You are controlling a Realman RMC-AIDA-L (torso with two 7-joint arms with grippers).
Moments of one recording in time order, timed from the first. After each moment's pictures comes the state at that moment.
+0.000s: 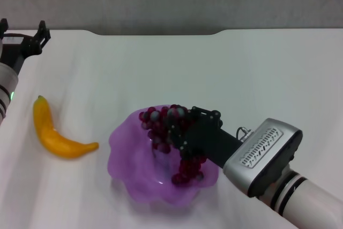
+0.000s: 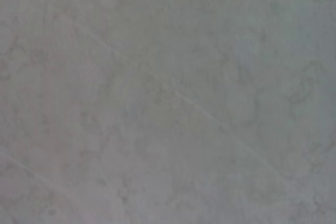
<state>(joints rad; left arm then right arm) -0.69 -2.04 -1.55 -0.21 2.66 0.72 0.04 0.48 2.02 -2.61 -0.75 0.81 -0.63 -0.24</state>
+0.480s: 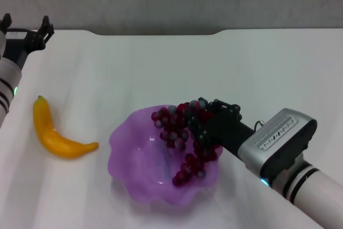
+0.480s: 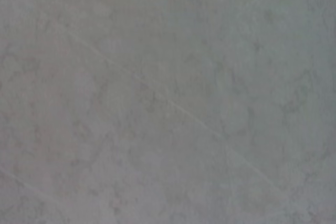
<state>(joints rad) -0.70 -2.04 -1.55 -0.21 2.66 0.73 0.04 0.50 2.02 -2.58 -0.65 0.85 -0.64 -0.20</state>
